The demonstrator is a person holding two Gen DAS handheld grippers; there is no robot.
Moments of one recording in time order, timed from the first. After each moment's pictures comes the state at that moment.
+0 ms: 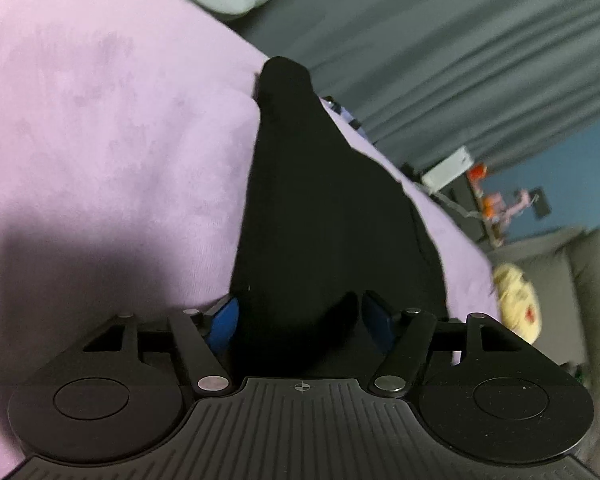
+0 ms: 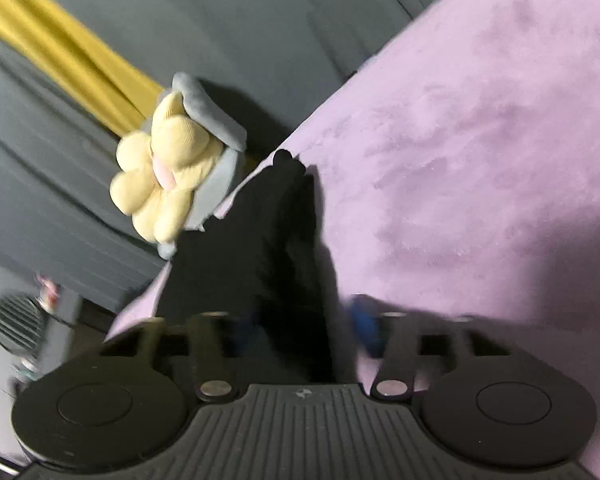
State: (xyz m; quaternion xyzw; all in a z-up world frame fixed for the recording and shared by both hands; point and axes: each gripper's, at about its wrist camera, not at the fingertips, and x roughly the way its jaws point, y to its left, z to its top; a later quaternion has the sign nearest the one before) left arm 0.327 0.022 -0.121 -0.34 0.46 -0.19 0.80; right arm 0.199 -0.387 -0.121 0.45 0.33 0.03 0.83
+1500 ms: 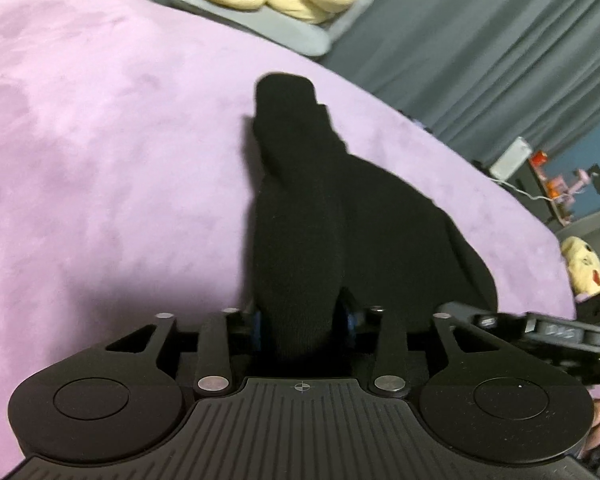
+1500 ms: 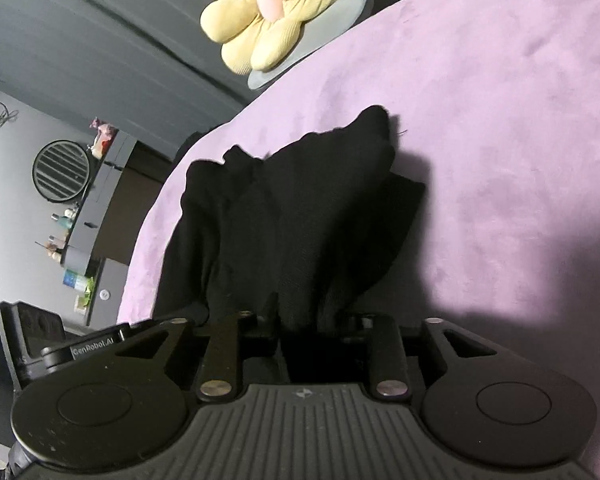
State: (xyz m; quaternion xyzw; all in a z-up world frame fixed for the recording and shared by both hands) left arm 0.213 0.135 -0.079 -0.22 0.47 -0.09 0.85; right arm 0.196 -0.213 -0.096 0.34 0.45 0.17 0.81
